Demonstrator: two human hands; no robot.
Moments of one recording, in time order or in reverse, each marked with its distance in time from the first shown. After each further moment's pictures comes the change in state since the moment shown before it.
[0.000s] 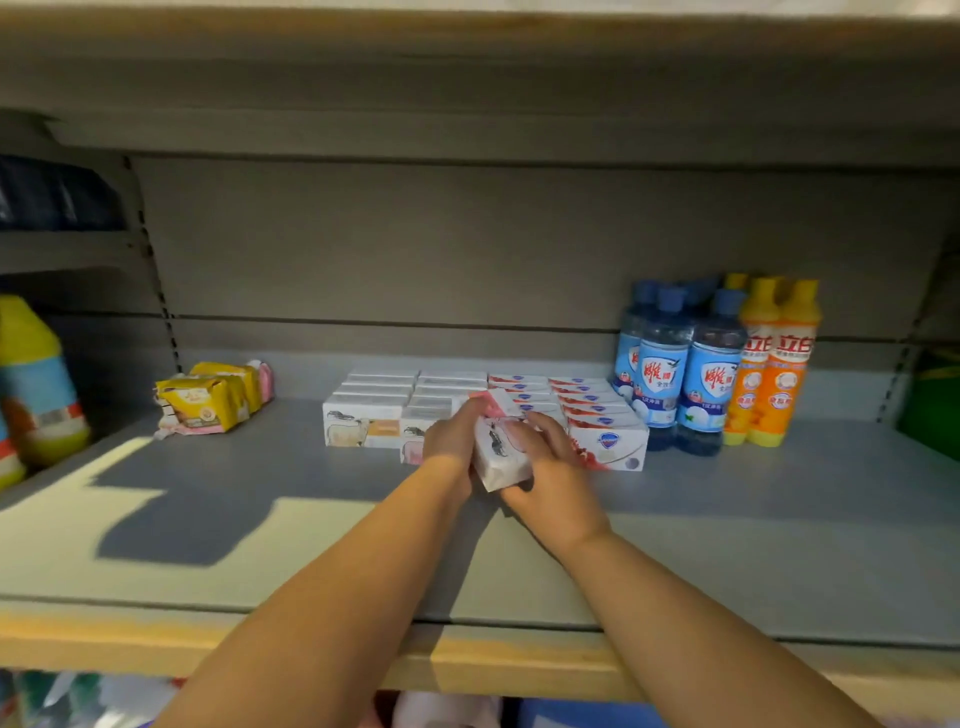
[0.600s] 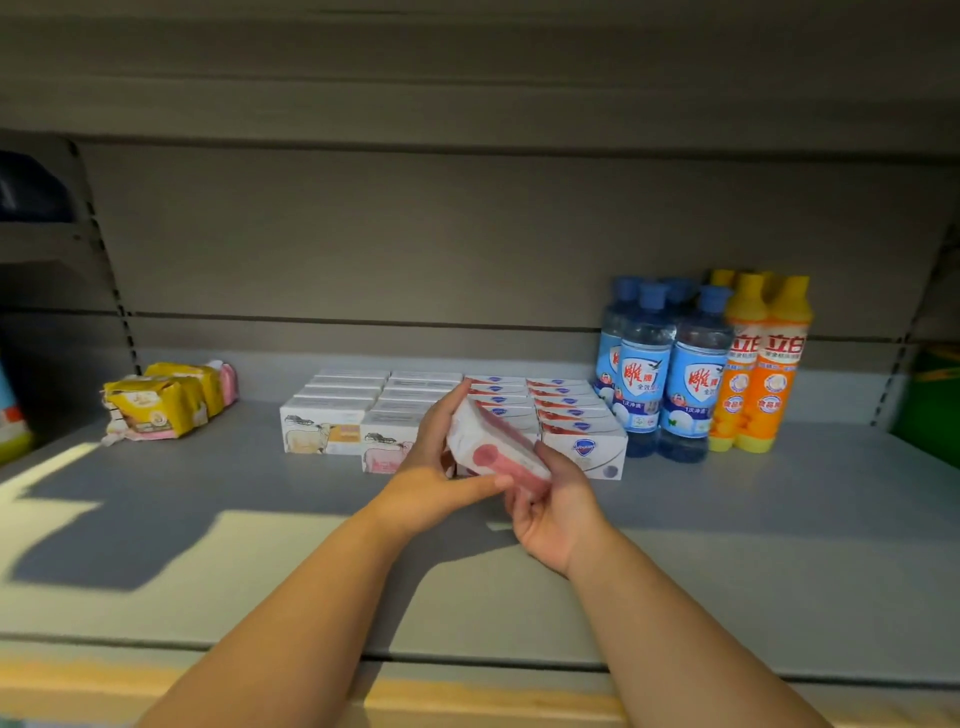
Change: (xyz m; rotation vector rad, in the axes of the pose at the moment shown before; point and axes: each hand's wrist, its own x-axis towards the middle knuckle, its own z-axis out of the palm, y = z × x) left_hand -0.022 -0.018 -0.015 0.449 -0.444 0.610; right_hand 0.012 0.001 -0.036 1.695 -0.101 1.134
